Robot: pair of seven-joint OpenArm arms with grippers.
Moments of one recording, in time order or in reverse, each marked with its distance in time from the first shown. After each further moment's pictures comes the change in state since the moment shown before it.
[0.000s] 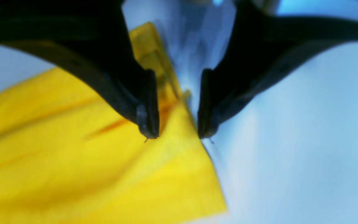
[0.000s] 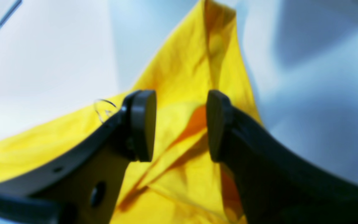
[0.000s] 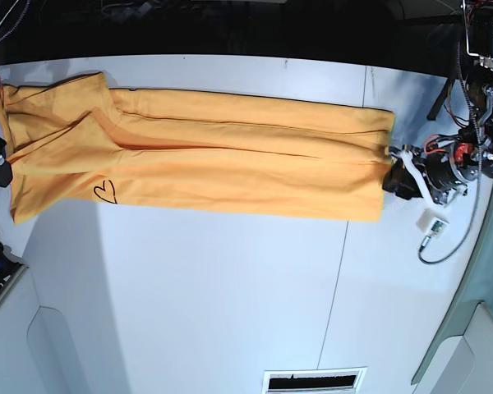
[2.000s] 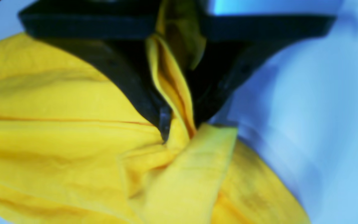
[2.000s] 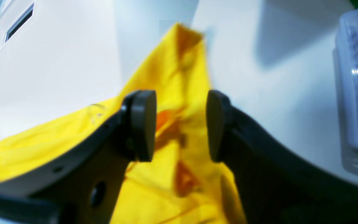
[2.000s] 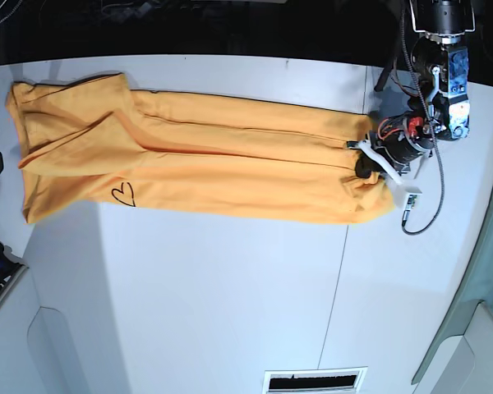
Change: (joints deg) left arm 3.0 14.7 -4.4 -5.1 10.1 10.4 -6.0; right arm -3.9 -0.9 2.9 4.4 2.0 0.3 -1.9
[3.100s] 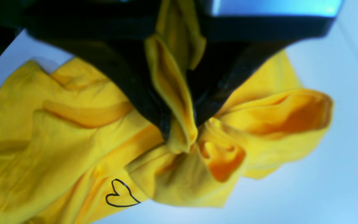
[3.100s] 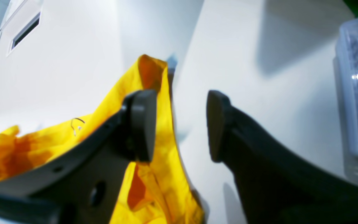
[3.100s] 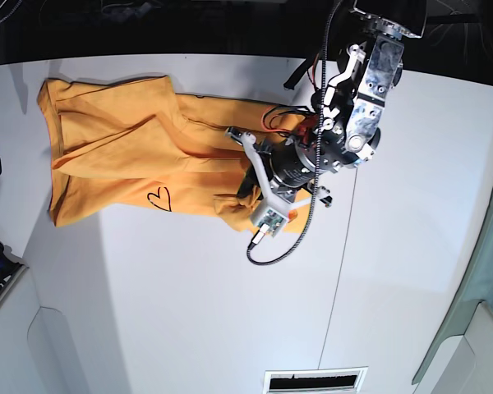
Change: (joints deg) left arm -1.9 8.7 28.7 17.6 11.6 3.6 -0.1; right arm 0.0 0.0 0.0 0.0 0.9 0.0 1.3
